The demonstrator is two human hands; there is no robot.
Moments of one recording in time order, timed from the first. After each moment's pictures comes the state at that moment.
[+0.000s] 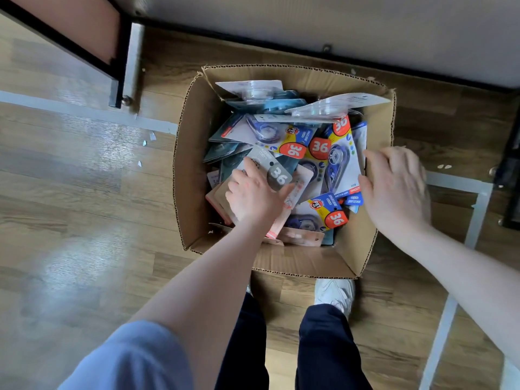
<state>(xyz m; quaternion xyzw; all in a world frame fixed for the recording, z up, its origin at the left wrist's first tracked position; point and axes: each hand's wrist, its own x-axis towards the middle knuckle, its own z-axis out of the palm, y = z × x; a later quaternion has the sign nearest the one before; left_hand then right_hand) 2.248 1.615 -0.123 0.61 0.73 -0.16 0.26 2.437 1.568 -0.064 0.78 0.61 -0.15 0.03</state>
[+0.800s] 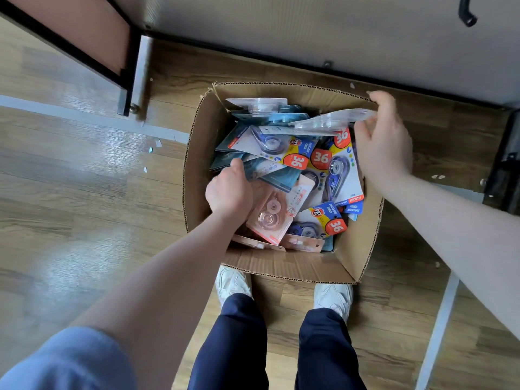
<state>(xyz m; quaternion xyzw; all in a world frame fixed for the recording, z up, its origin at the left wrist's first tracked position) 2.208 1.660 -0.088 0.66 0.69 -0.18 0.22 2.424 1.655 -0.044 0.84 0.45 -0.26 -0.15</state>
